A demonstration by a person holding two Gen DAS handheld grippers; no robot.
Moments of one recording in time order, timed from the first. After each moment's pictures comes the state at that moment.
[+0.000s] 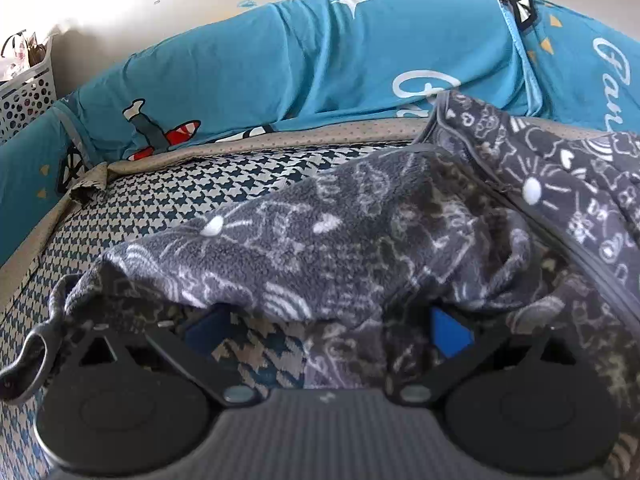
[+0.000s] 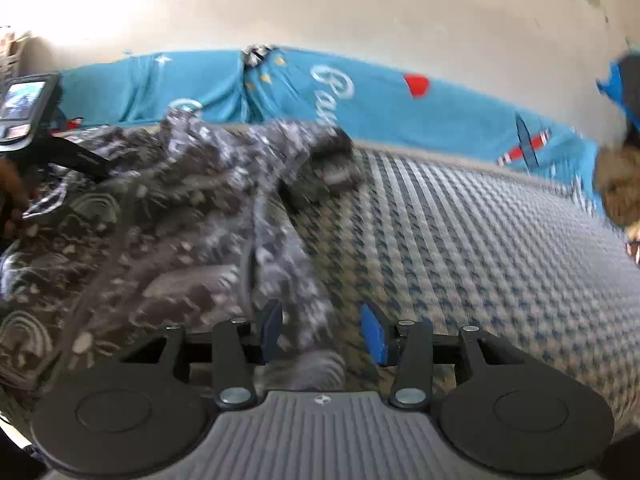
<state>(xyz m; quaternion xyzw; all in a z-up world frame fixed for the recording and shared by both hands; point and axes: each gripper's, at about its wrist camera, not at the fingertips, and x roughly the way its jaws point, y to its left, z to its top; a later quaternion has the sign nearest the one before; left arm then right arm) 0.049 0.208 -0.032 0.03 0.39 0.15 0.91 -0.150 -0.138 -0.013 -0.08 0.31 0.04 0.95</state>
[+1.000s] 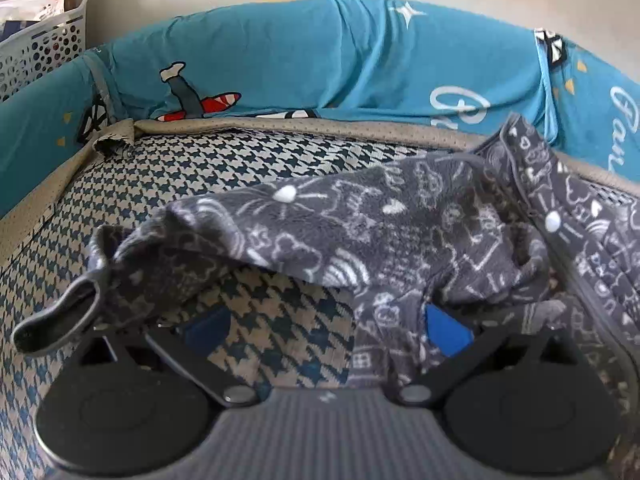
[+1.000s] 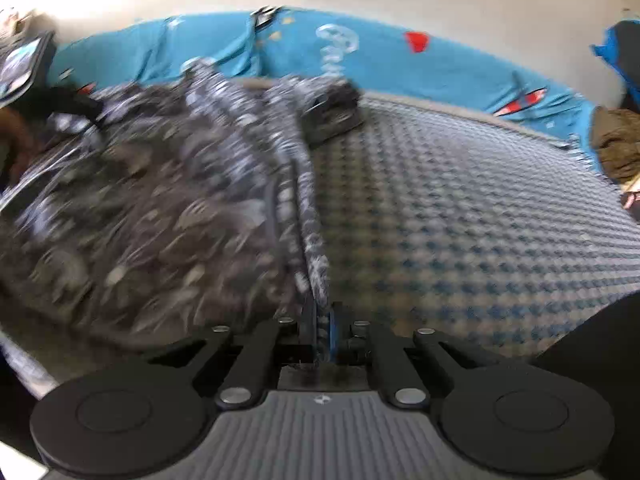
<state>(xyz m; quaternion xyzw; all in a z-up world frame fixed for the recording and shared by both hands) 0.012 0.249 -0.008 -0.05 0.40 0.13 0.91 -0.210 -0.127 -0.011 -0.09 0.36 0.05 0.93</state>
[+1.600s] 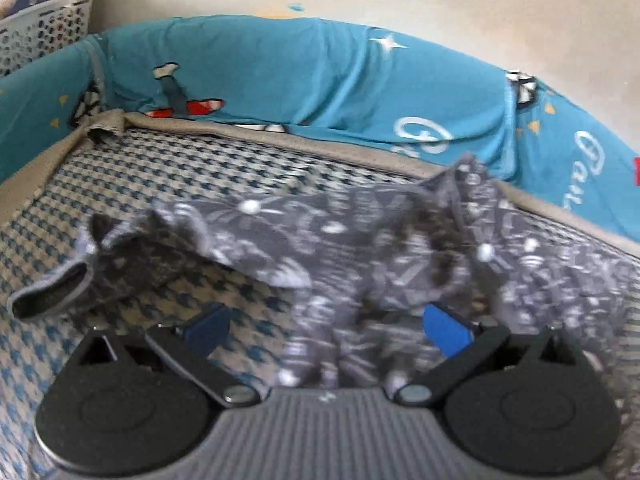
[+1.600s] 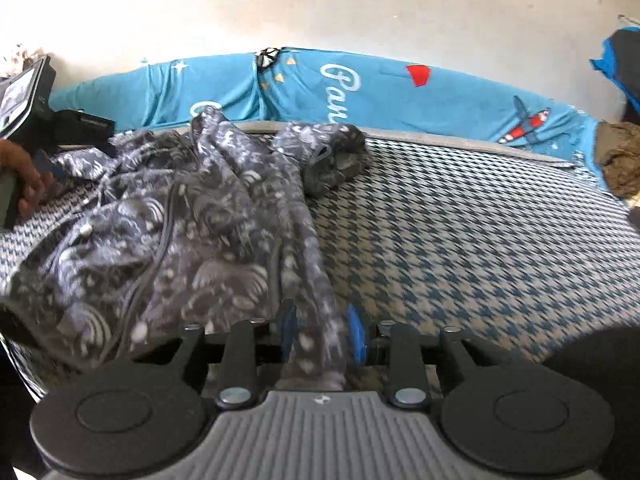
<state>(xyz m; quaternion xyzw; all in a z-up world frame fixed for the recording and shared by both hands) -0.009 0.226 0.026 -0.12 0.38 0.10 0.91 -0.193 -0.132 0.026 -0.05 0.32 0.06 0.95</state>
